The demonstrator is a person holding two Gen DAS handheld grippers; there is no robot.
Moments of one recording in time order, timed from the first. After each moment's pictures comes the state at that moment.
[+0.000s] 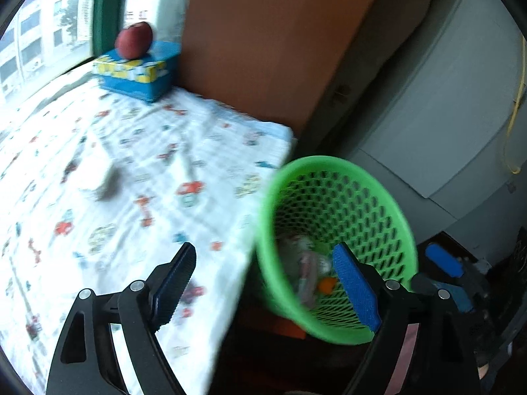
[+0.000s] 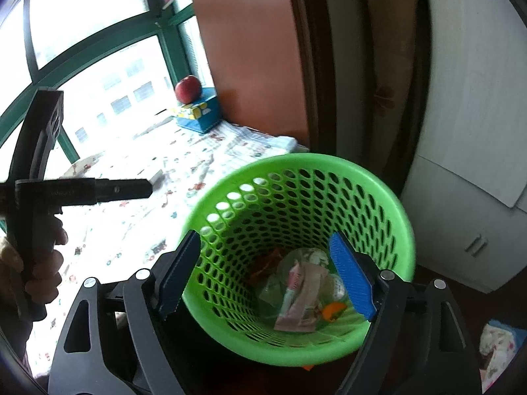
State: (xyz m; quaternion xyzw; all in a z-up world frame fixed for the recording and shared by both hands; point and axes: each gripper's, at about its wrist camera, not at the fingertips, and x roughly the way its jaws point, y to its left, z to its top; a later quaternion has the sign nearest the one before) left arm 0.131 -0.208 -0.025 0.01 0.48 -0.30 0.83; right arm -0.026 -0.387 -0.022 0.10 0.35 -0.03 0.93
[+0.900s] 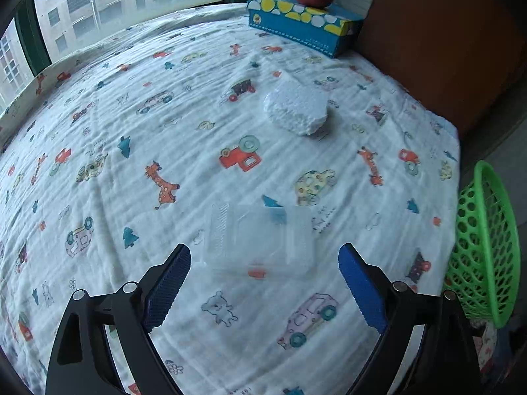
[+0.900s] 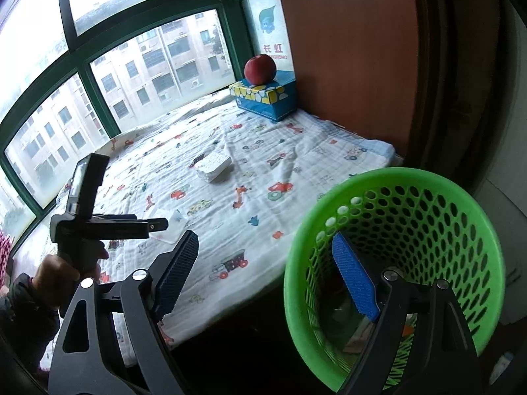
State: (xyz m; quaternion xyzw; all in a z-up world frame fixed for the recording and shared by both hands) left arm 0.190 -0.041 -0.120 0.00 0.53 -0.11 0.84; right arm 0.045 -0.294 -0.027 0.08 0.37 0.07 0.92
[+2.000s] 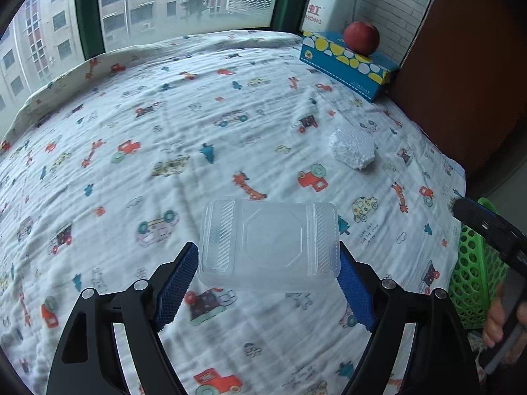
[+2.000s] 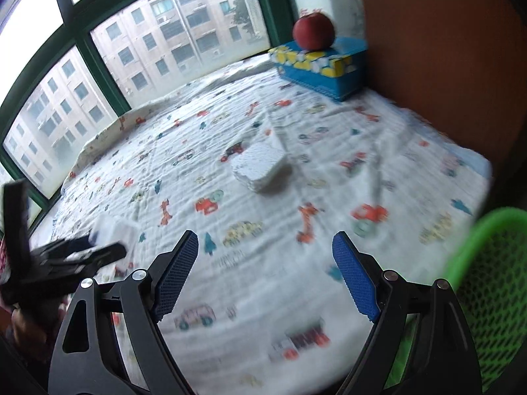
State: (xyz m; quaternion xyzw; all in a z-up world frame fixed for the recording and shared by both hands) left arm 0.166 0.042 -0.088 -0.05 0.49 -0.07 0.87; right arm 0.171 -0.206 -0.066 0.07 0.43 0.13 0.89
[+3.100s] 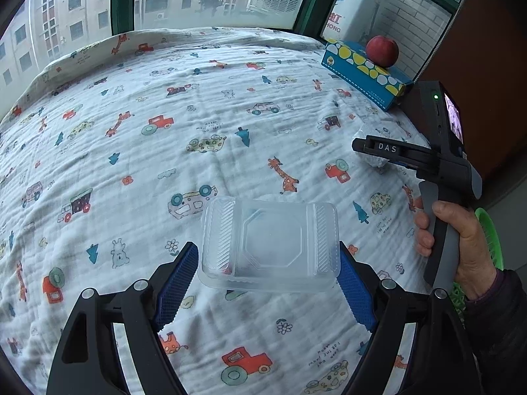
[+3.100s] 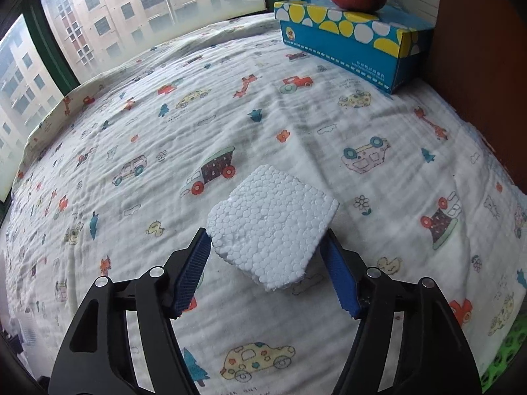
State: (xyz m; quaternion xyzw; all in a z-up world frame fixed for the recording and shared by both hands) left arm 0.146 0.081 -0.094 -0.09 0.49 -0.06 0.87; right arm 0.303 -0.138 -0.133 0.02 0.48 0.07 0.87
